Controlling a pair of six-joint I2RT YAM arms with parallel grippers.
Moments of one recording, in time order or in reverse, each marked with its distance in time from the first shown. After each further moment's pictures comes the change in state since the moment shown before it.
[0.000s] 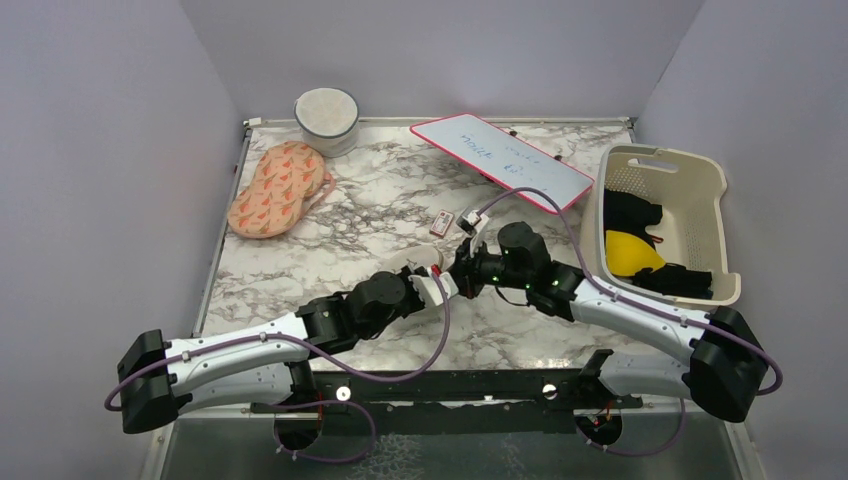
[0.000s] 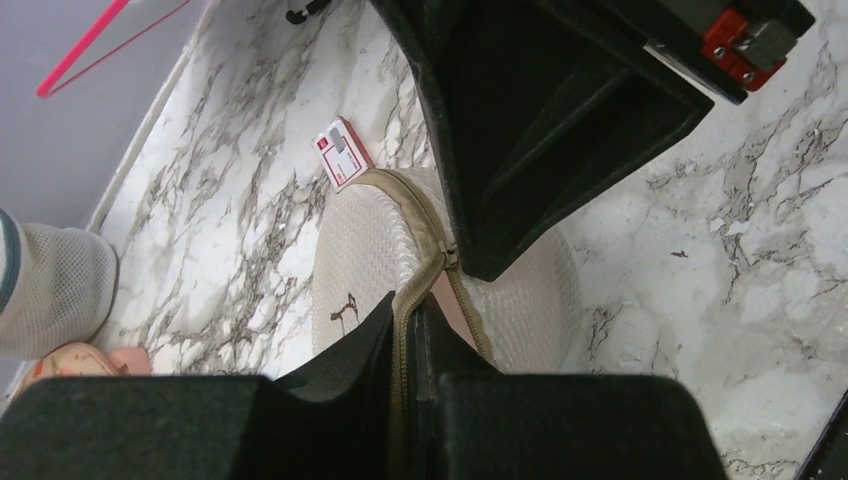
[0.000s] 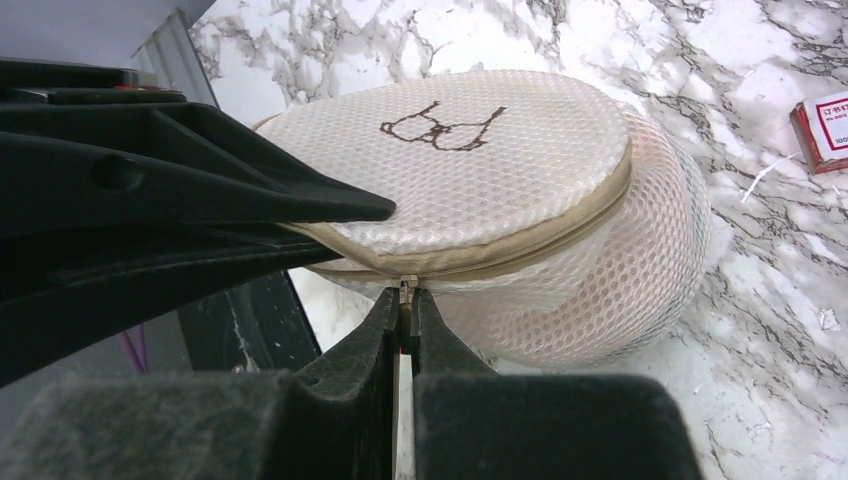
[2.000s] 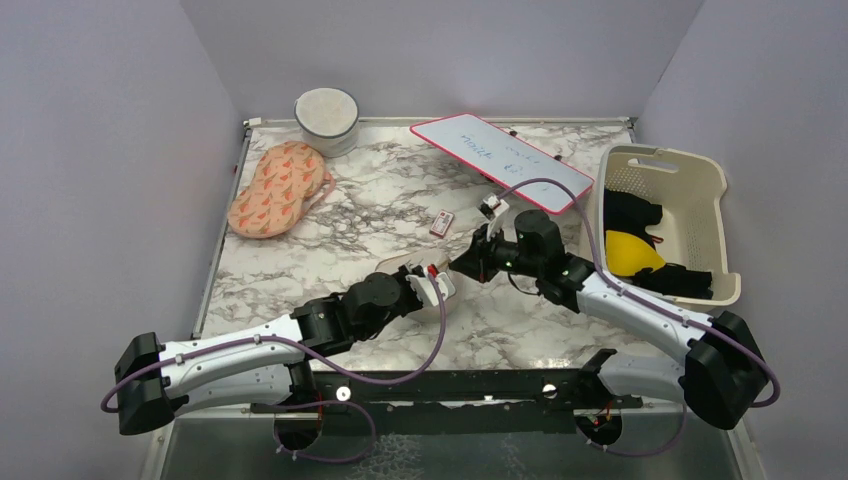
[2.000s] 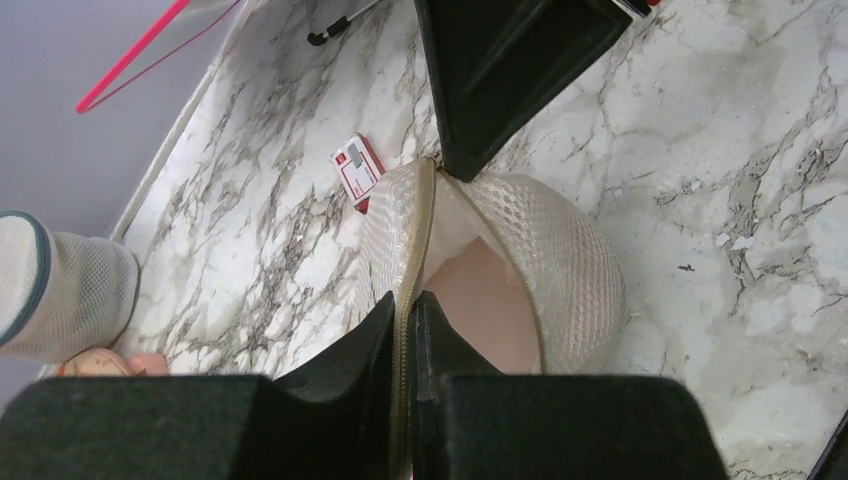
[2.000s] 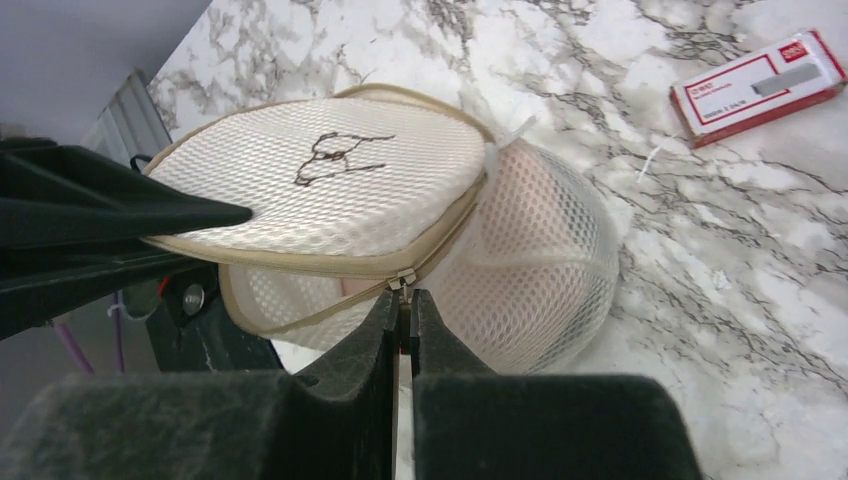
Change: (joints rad) left arm -0.011 -0.042 0.000 0.008 -0.019 0.017; right arm -0.127 -0.009 -0.005 -0.014 -0.010 0.019
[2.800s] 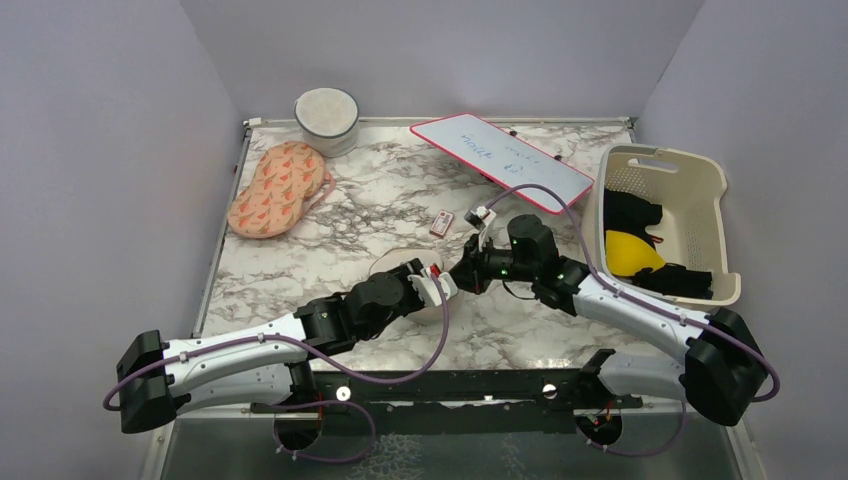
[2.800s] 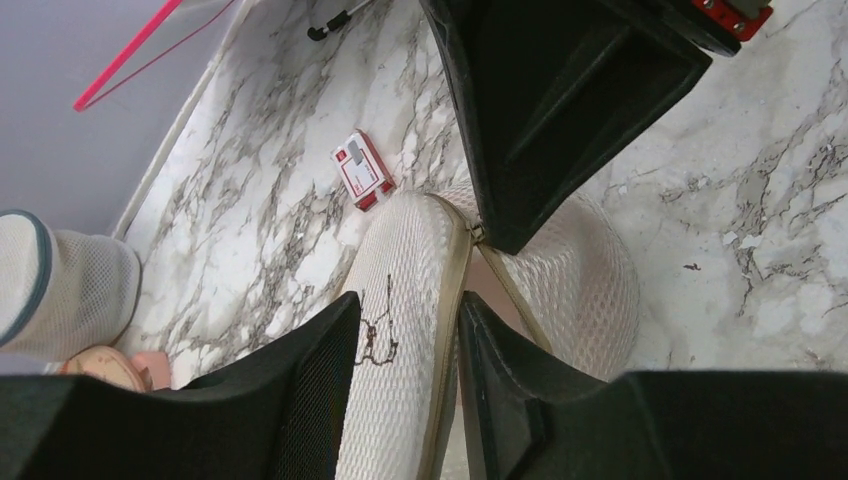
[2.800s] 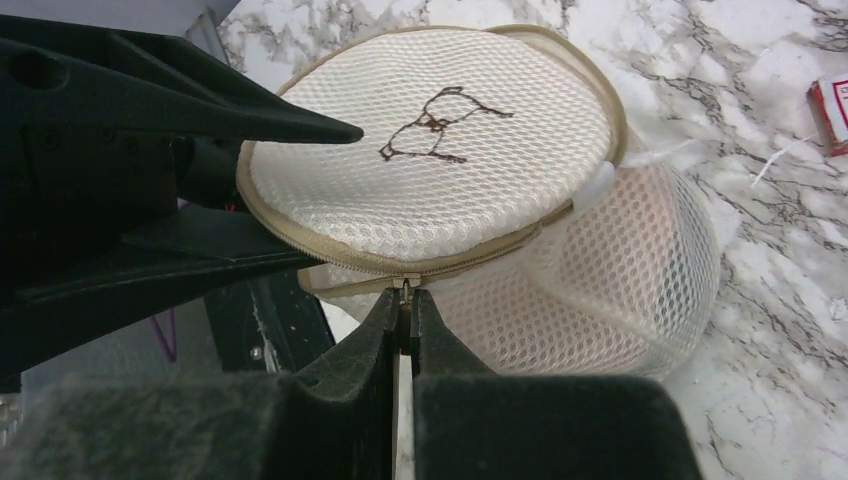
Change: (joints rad) left arm -0.002 0.019 0.000 0.012 -0.008 0.005; right arm 0.009 0.009 -0.010 0.019 -0.146 -0.006
